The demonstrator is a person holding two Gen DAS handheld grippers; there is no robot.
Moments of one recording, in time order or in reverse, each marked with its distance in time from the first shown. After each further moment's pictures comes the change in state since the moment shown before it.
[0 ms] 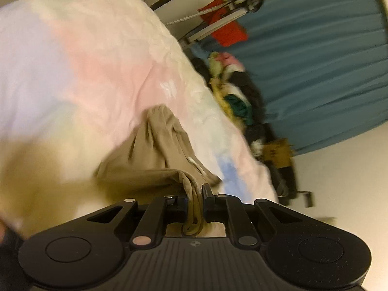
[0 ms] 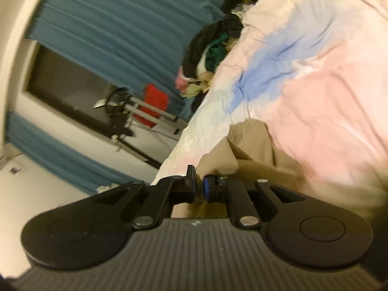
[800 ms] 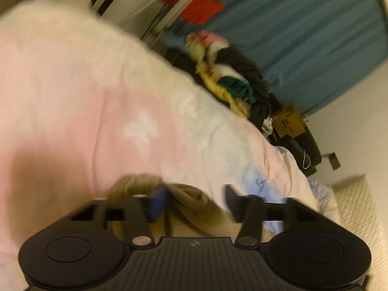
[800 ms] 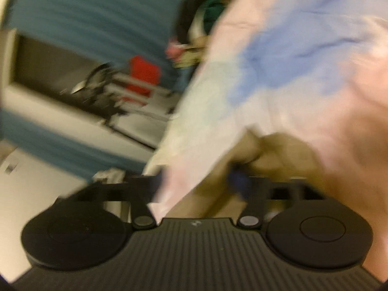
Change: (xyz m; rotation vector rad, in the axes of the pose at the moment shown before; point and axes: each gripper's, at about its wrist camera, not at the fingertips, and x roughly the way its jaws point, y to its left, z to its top) left arm 0.139 -0.026 0.087 0.391 -0.004 -0.019; right arm 0.183 -0.029 0.045 -0.033 0.183 0.115
